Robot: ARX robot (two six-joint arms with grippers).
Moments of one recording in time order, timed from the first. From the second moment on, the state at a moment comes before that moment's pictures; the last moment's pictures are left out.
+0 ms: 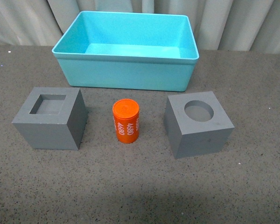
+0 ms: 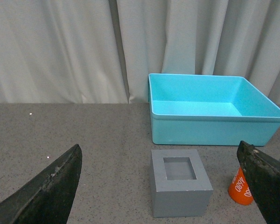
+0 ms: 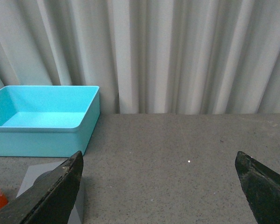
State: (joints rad) left arm 0.00 0.00 0.02 0.00 0.00 0.00; right arm 0.00 0.00 0.01 0.00 0.00 0.00
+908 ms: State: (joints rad) left arm 0.00 0.00 0.02 0.00 0.00 0.00; right arm 0.30 1.74 0.85 -0.01 0.03 0.03
